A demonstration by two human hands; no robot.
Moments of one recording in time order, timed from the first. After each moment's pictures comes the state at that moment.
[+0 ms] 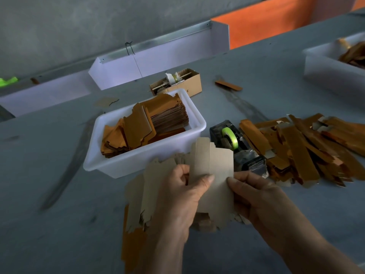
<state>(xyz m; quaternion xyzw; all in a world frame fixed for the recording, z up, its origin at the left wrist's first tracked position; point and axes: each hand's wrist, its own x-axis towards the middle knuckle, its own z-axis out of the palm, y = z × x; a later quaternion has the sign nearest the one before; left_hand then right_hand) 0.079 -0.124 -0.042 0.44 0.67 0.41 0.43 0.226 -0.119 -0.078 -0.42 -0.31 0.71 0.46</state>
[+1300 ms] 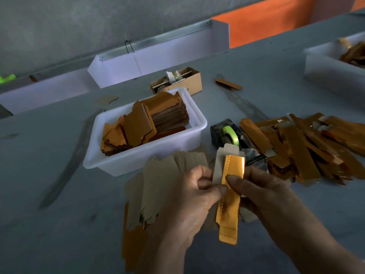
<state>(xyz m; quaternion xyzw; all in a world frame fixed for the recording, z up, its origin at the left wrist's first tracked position) 0.087 -0.131 -0.031 0.53 0.60 0.35 0.48 0.230 -0.124 -0.062 -0.46 -0.40 0.66 0.44</state>
